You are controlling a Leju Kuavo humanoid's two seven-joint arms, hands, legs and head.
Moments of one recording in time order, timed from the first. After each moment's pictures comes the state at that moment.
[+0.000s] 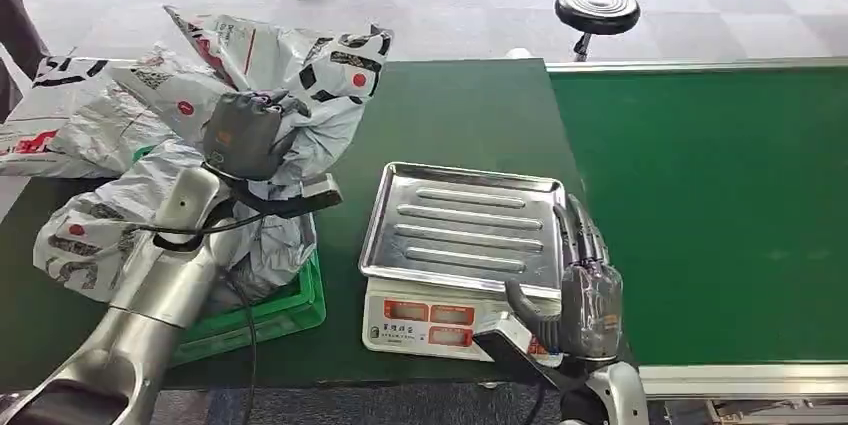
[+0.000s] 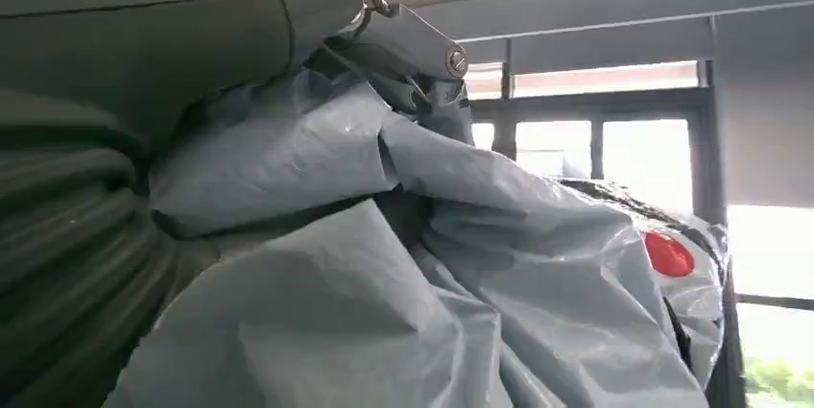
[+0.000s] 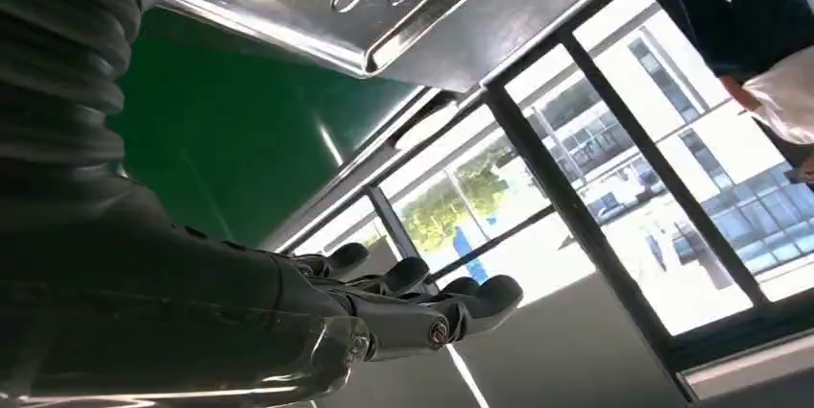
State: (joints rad) left arm -0.62 0.14 -0.20 -1.03 -1.17 0.35 -0.17; right arm 0.09 0.03 0.39 -1.63 1.11 -0.48 -0.16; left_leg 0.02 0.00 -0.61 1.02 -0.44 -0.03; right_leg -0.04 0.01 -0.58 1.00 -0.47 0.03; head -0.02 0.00
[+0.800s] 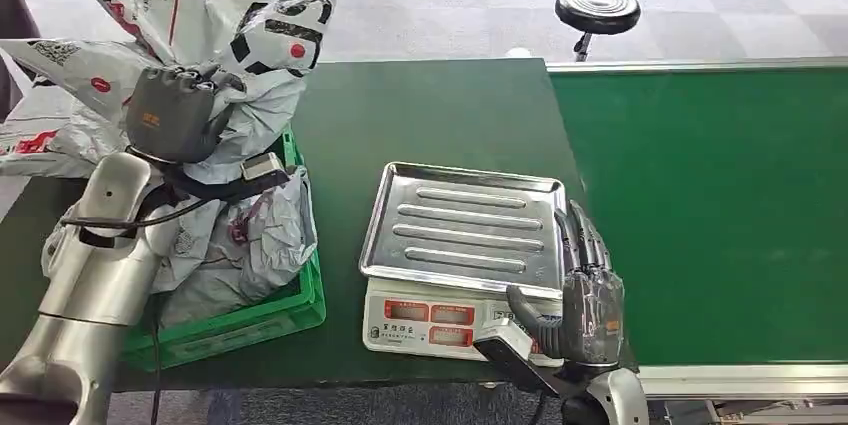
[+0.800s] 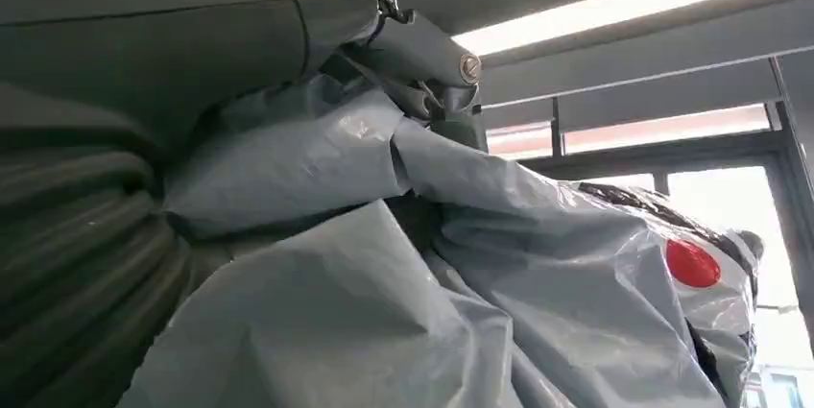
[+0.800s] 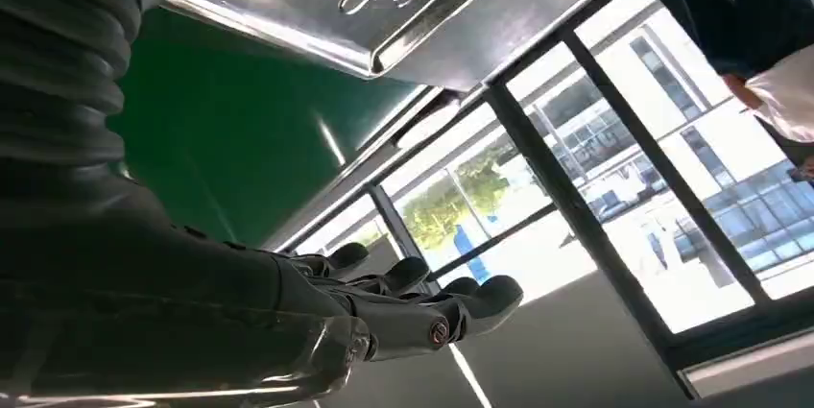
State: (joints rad) left arm -0.61 0.27 -0.12 -1.21 -1.21 0.28 -0.15; right arm 0.11 0.03 0.38 -1.63 1.12 -0.50 -0.18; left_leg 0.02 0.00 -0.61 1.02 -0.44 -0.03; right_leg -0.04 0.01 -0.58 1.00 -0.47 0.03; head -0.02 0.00
